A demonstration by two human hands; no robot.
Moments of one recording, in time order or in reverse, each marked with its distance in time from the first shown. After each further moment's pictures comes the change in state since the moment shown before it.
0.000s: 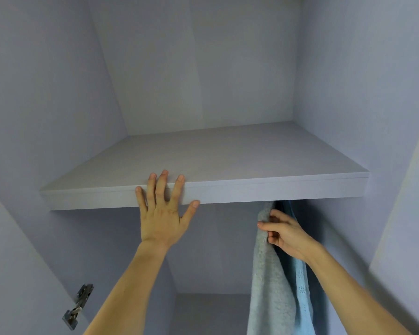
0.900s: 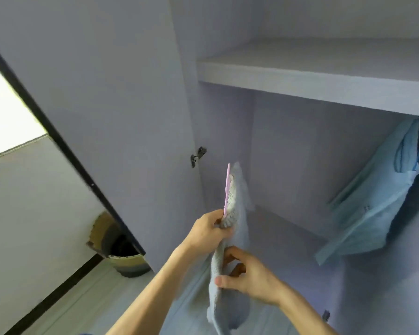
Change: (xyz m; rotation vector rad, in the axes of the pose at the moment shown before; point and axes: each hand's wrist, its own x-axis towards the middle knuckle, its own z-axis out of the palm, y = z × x) left_hand -0.309 0.012 -0.163 -0.822 -0.714 -0.887; right_hand -0.244 0.208 0.152 -0.712 -0.821 0.083
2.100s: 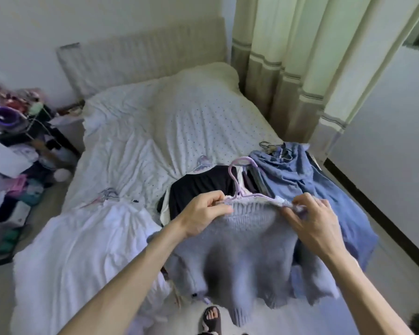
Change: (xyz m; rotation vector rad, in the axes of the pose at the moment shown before) left_hand -0.592 -0.068 0.130 -0.557 1.872 -0.841; right_hand -0.104 -0.116 0.466 -0.512 -1.183 -1.261
